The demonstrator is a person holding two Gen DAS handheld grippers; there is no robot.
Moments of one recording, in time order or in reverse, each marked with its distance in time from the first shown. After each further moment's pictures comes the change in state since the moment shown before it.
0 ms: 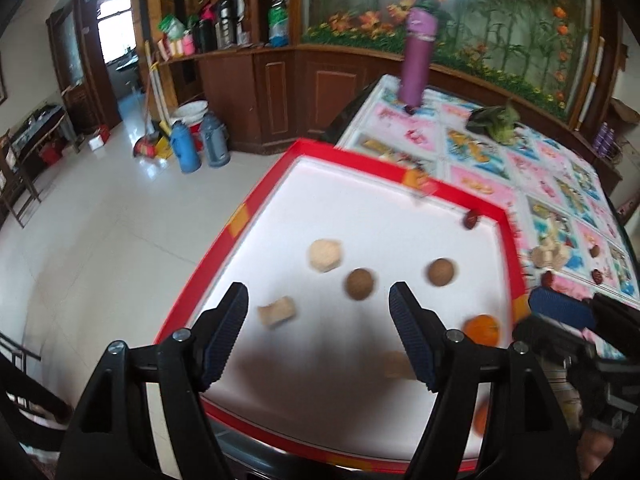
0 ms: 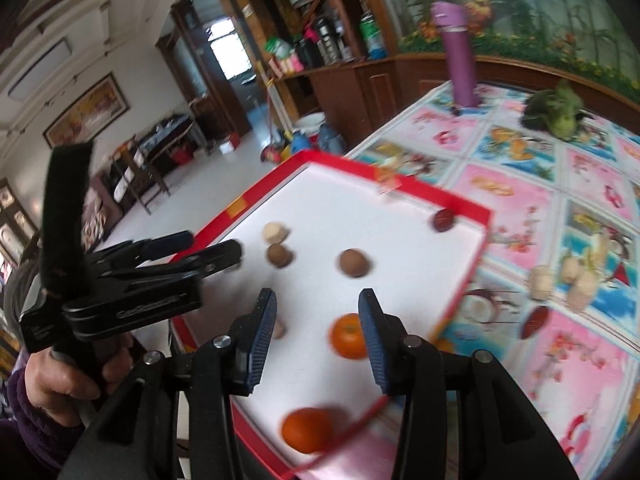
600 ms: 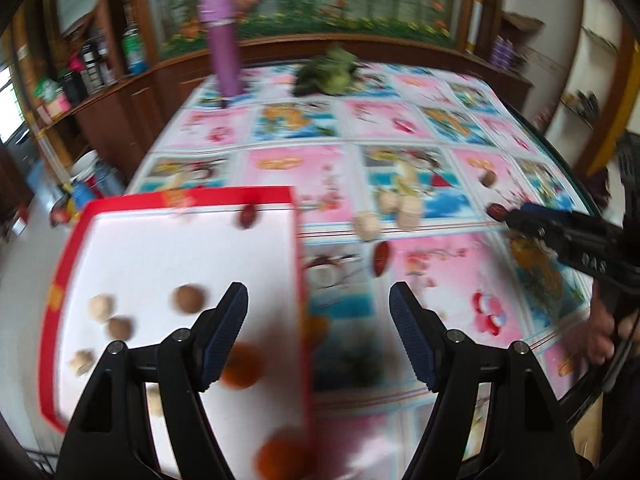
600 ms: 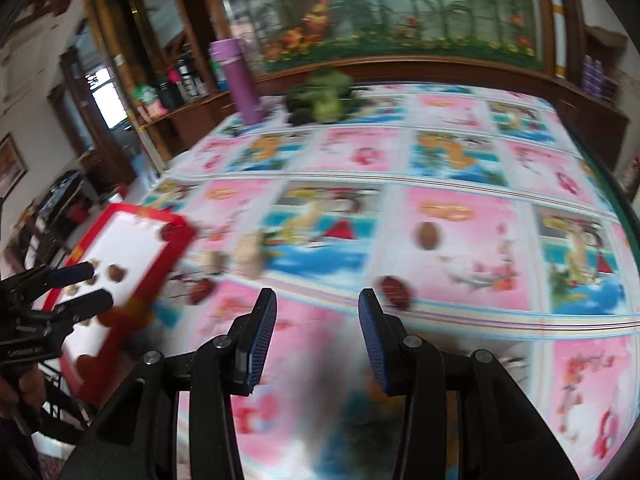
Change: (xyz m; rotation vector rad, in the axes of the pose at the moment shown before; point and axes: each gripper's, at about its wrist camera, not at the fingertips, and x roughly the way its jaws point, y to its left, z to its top) left arm 0.015 -0.181 0.006 0.350 0.085 -0.255; right arm -0.111 -0.183 -0.044 0.225 -0.072 -0.378
